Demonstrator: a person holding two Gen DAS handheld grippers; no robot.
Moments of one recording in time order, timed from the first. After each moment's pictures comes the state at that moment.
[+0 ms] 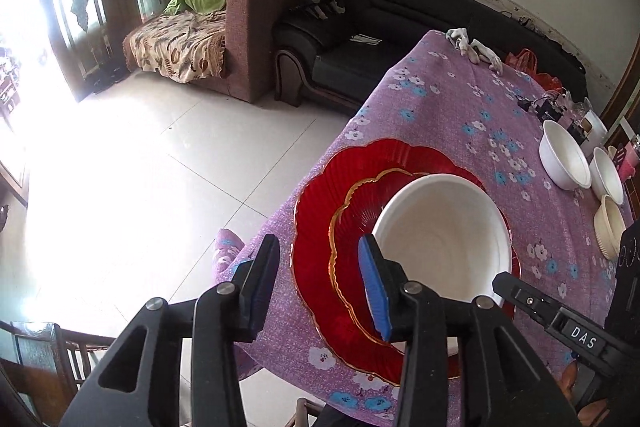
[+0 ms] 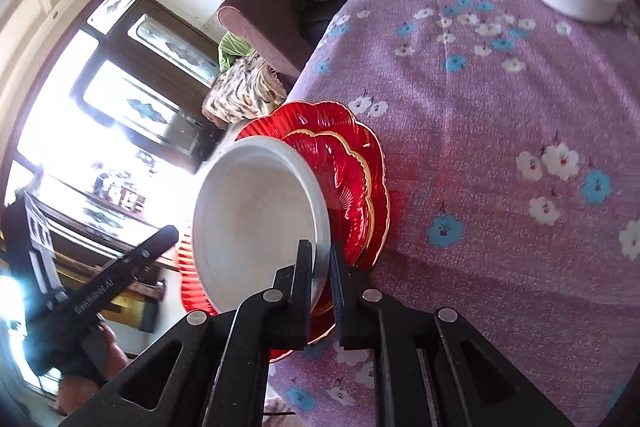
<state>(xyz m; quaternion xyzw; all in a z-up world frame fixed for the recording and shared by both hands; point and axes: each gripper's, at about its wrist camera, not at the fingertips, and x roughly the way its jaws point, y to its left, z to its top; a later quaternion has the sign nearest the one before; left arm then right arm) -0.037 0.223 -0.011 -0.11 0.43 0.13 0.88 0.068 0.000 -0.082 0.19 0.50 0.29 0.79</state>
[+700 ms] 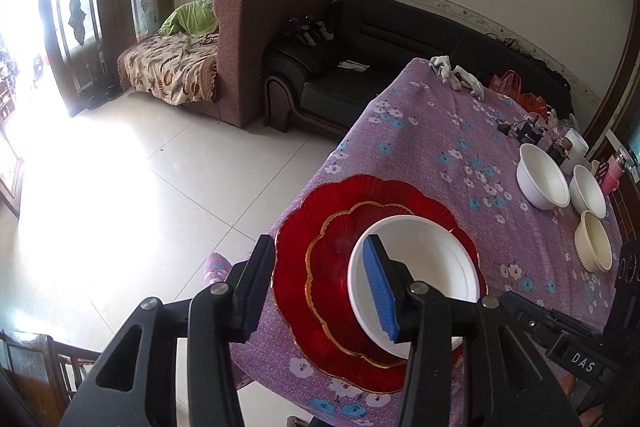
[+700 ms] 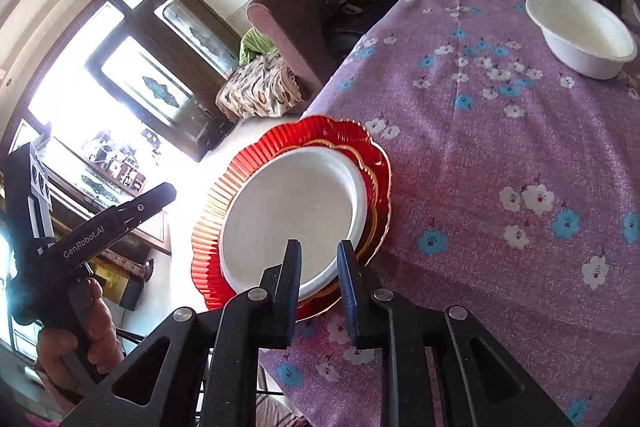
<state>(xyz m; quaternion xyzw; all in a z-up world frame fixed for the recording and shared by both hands) -0.042 0.208 0.020 -0.11 0.39 0.11 0.91 0.053 -0.023 -0.057 0.15 0.46 0.33 0.81</state>
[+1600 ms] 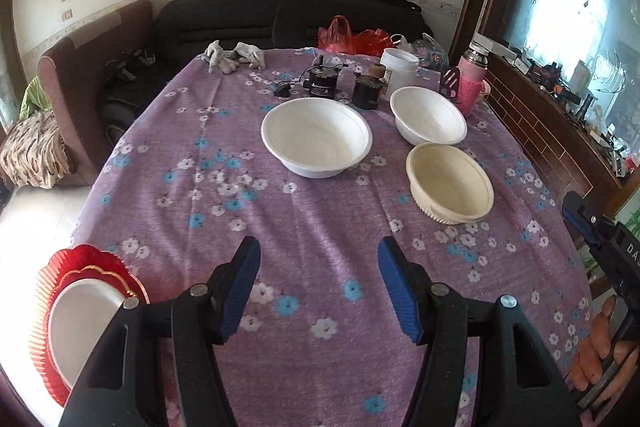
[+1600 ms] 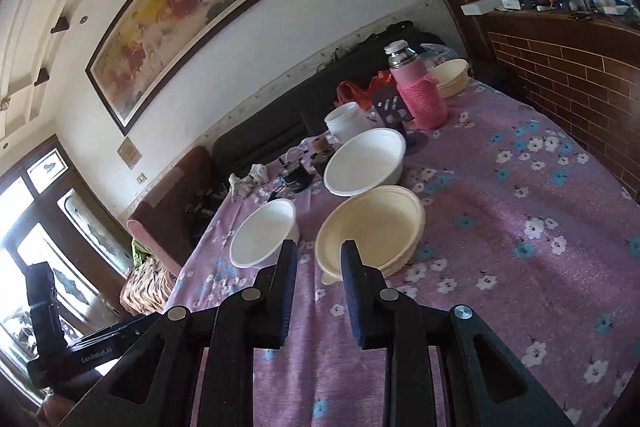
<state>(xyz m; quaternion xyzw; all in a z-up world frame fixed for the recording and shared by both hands) 0.041 -0.076 0.038 0.00 0.40 -0.14 0.90 -0.033 -0.375 0.032 0.27 0.24 0.02 0.93</state>
